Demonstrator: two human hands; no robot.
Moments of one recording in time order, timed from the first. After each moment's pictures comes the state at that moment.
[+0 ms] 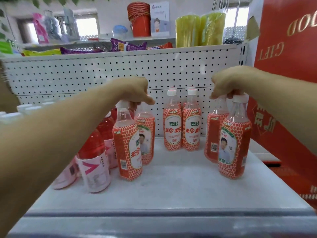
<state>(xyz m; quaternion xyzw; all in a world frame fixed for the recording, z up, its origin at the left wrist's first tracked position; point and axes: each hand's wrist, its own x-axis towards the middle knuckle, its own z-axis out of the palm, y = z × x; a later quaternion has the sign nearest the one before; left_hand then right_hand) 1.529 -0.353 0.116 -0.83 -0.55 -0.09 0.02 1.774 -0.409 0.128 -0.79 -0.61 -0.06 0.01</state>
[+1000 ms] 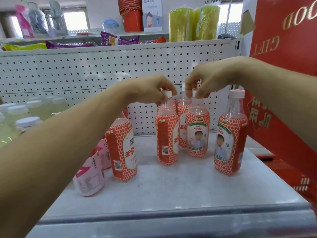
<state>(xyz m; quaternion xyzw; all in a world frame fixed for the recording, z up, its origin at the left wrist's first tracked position) 1.568 -0.353 0.102 -0.91 -0.36 -0.15 -0.11 1.761 -0.416 0.134 -0.63 -0.77 0.03 0.05</state>
